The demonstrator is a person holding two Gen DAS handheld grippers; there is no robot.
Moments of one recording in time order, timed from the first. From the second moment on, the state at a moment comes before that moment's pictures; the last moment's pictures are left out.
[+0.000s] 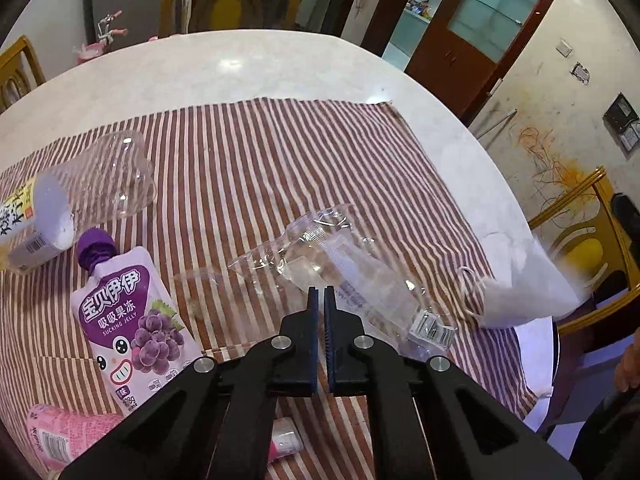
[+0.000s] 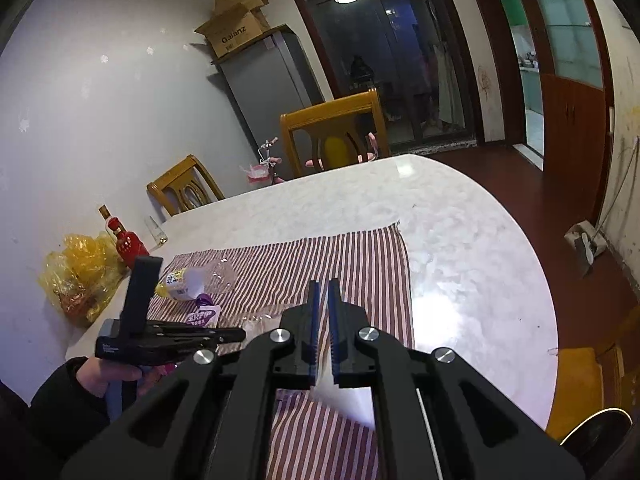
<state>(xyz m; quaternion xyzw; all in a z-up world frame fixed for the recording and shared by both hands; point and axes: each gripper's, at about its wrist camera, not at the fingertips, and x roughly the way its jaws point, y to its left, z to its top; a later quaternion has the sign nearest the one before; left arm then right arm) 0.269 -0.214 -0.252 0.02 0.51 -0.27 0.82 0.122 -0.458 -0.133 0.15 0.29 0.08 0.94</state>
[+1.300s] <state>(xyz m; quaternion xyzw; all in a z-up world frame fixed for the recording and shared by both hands) 0.265 -0.267 -0.259 0.01 0.53 -0.29 0.80 0.152 -0.449 -0.255 0.04 0.46 -0.05 0.89</state>
